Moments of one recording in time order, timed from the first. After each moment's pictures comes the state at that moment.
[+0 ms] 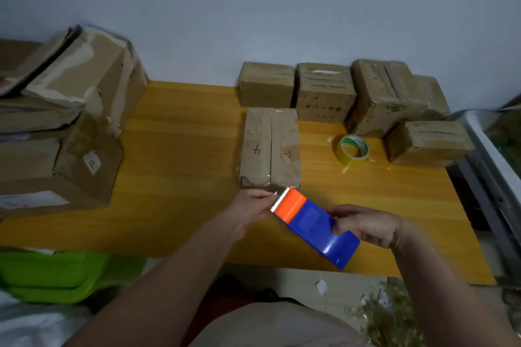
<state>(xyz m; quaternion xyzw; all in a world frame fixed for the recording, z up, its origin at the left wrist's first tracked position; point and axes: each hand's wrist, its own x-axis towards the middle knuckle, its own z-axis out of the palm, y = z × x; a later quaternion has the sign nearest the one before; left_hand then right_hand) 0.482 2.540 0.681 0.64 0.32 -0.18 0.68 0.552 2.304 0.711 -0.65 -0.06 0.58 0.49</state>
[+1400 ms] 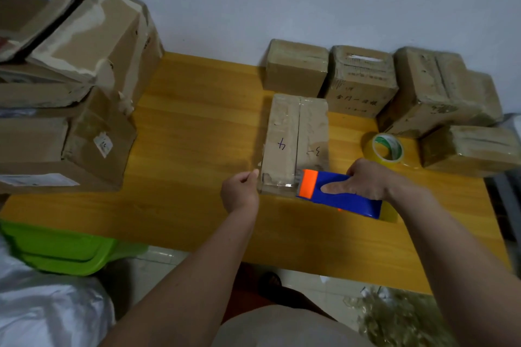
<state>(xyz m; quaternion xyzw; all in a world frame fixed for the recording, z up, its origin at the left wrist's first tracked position) 0.513 2.578 0.628 0.65 0.53 0.08 0.54 0.630 2.391 0.719 -0.92 -0.09 0.39 0.07</state>
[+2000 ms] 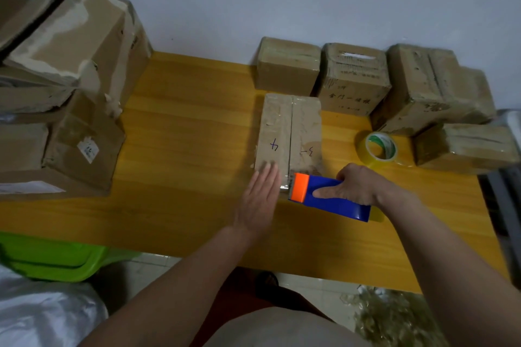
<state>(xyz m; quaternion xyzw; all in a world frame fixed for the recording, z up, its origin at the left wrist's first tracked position) 0.499 2.558 0.613 0.99 0.01 0.02 0.14 0.632 2.386 0.703 -0.91 -0.12 0.38 0.06</state>
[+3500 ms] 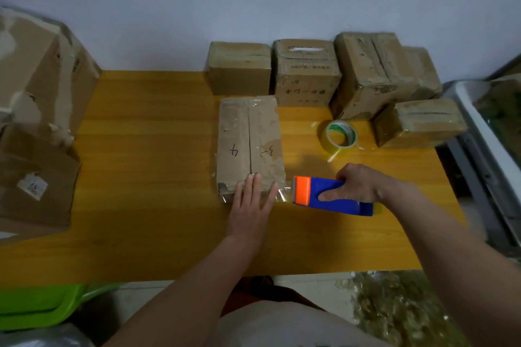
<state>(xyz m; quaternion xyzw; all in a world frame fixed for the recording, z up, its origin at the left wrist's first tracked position) 0.513 2.509 0.619 0.99 -0.02 -0.17 -0.01 0.646 2.306 0.700 -0.91 -0.09 0.39 0.07</state>
